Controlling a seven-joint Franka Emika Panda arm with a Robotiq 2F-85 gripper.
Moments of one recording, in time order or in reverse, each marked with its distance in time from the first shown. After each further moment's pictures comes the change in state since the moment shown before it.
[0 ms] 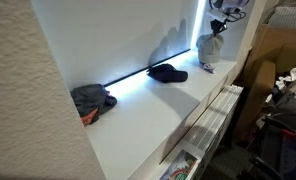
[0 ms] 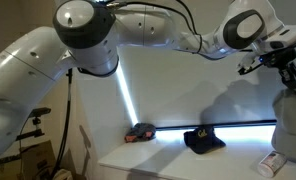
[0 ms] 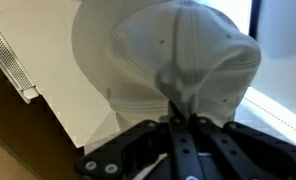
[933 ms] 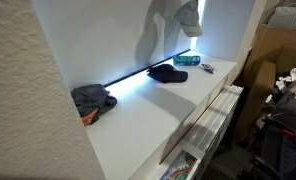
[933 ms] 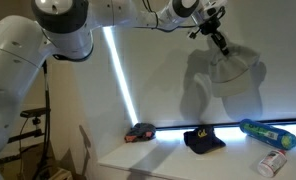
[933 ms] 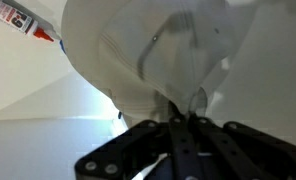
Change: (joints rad) arm 0.173 -0.266 0.079 0.056 -0.046 -0.165 -0.255
